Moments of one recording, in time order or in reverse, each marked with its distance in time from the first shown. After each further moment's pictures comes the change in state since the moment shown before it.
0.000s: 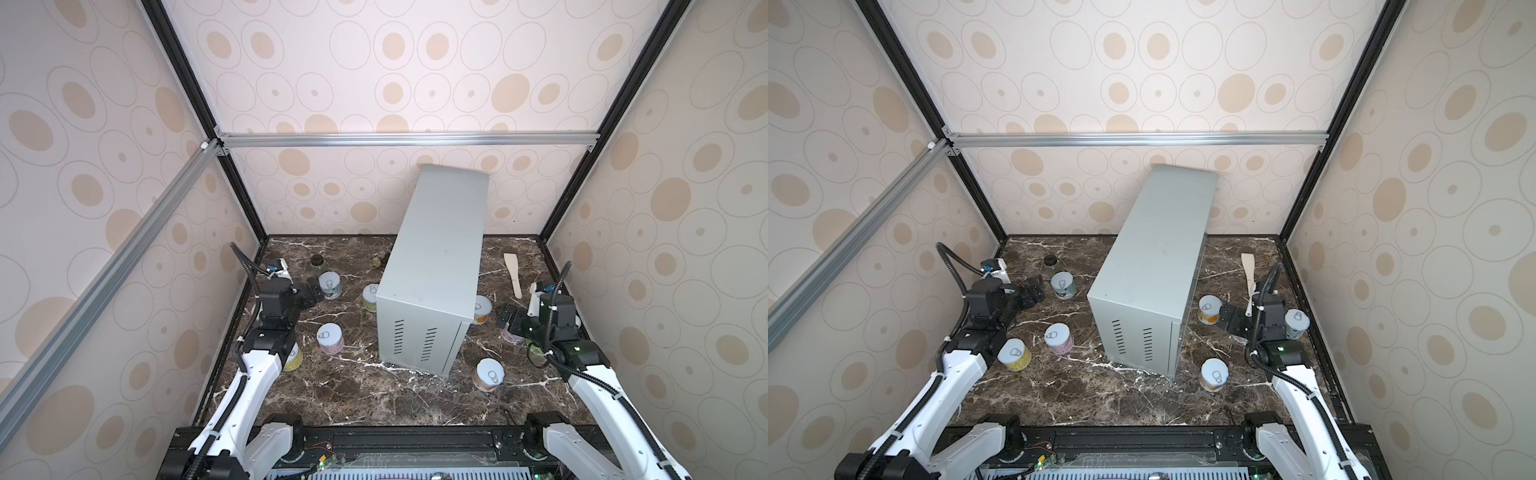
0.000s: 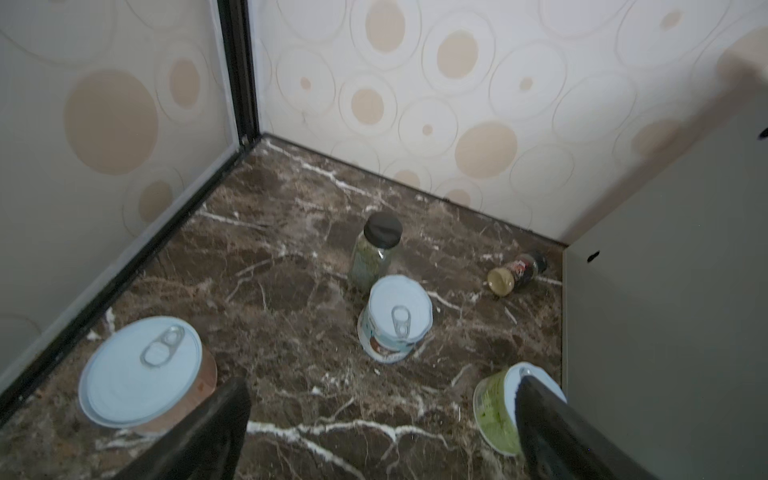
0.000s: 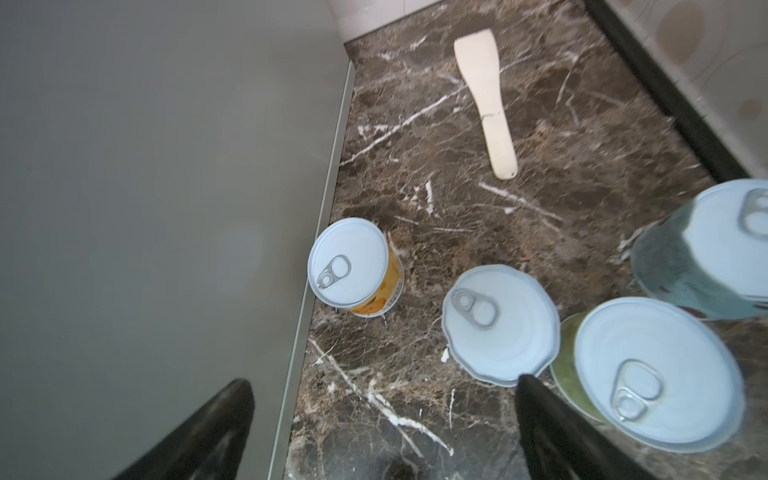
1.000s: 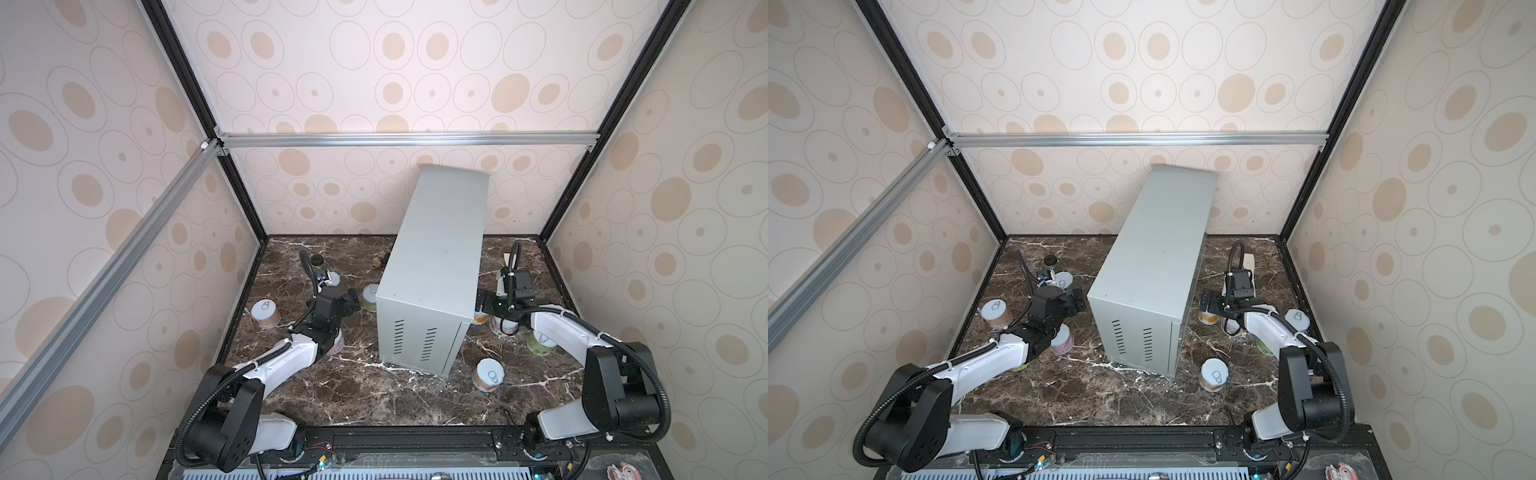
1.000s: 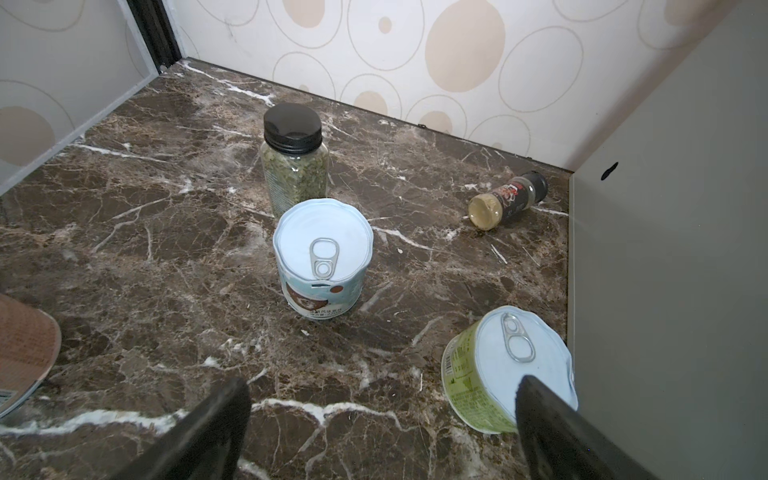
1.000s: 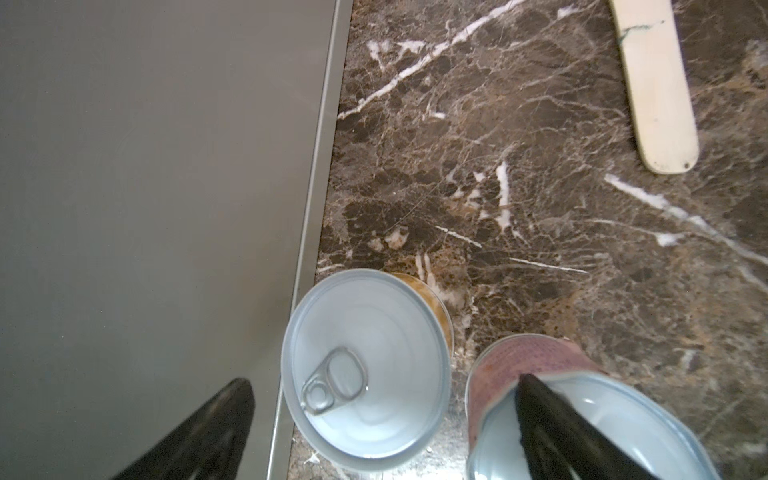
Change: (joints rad) left arm -0.299 0.301 -0.095 0.343 -0.264 -0.090; right arm 0.050 0.582 0.186 0.203 -0.032 -0.008
